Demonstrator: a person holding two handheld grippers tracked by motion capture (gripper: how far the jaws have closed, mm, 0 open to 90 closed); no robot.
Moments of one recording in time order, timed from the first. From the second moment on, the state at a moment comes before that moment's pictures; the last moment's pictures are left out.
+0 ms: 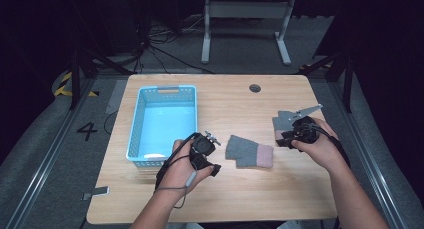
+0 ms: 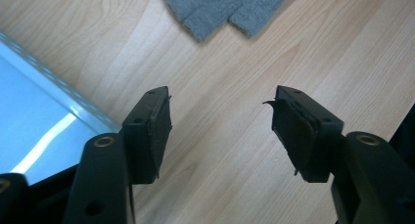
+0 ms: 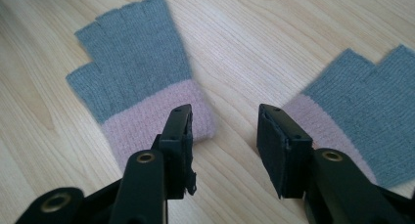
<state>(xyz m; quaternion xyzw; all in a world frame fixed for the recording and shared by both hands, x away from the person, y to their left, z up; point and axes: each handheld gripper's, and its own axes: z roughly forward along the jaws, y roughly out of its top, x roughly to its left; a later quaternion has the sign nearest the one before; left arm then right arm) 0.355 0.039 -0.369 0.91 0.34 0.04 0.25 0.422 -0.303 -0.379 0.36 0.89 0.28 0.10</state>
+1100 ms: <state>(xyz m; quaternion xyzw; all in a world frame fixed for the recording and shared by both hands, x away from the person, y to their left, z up) 0.355 0.035 -0.370 0.91 0.31 0.05 0.27 0.426 -0.224 -0.433 0.27 0.93 0.25 0.07</state>
